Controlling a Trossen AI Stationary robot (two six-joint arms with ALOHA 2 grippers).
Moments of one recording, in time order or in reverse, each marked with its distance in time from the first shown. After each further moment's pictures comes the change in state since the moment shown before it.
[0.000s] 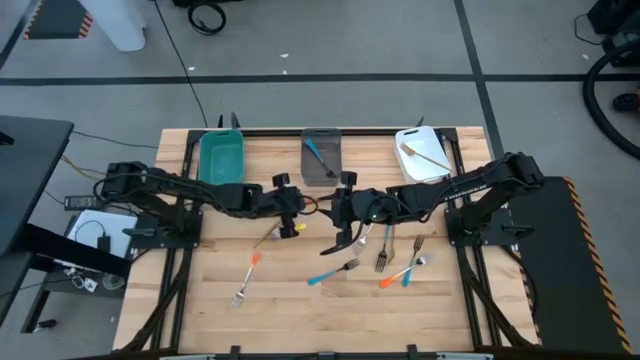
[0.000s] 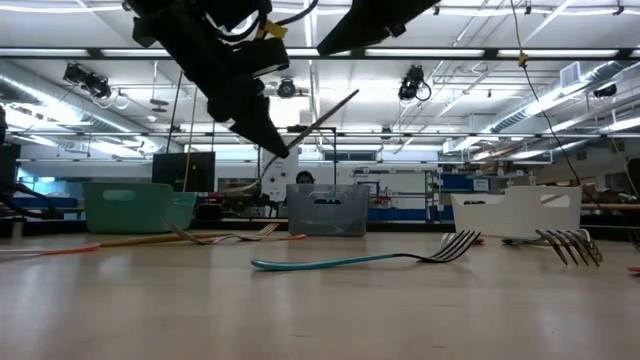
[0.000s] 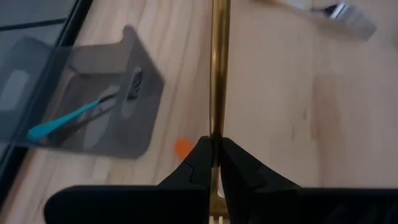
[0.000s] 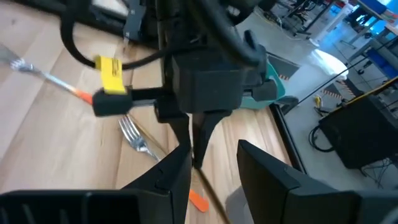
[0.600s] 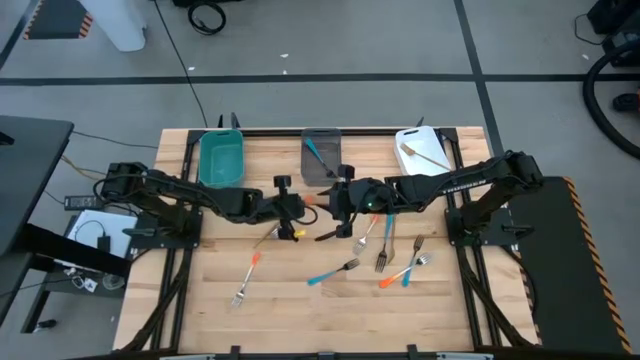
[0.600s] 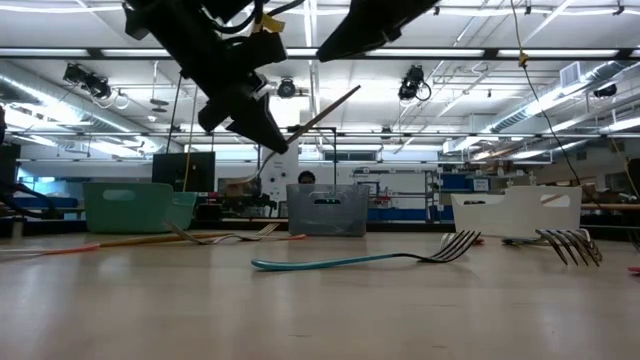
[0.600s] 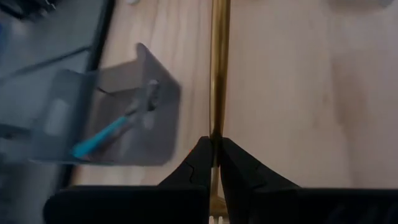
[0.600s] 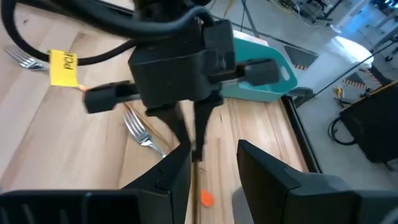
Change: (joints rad) left arm -0.039 0.000 0.005 0.002 -0.135 0.191; right arm -0.057 0.000 0.042 -0.075 -0.119 0.047
